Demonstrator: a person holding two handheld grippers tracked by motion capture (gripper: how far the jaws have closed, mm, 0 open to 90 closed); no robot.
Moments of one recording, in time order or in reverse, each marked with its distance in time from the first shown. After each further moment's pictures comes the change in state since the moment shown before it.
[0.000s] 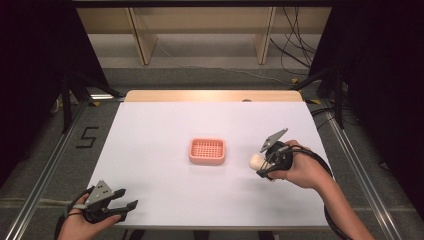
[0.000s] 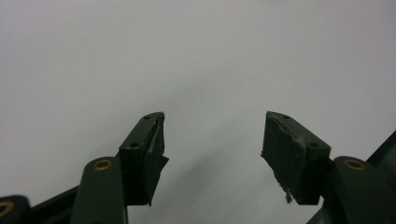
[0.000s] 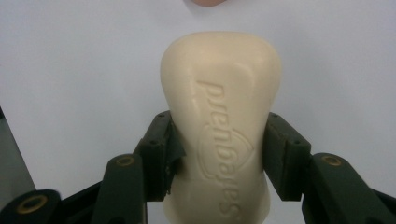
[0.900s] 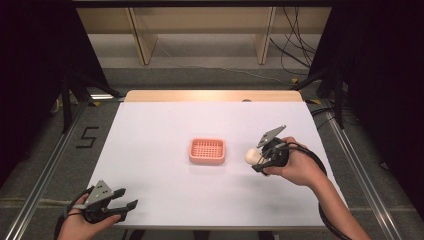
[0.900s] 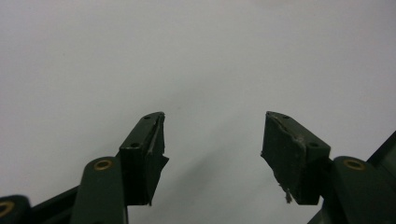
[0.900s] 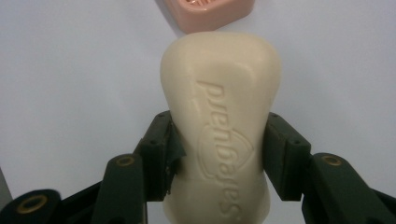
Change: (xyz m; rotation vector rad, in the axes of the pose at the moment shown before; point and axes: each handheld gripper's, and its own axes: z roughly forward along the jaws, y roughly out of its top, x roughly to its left) left arm 0.000 0.000 0.000 -0.021 0.011 0.008; right arm -0.002 0.010 0.003 -0.062 -0.027 0.018
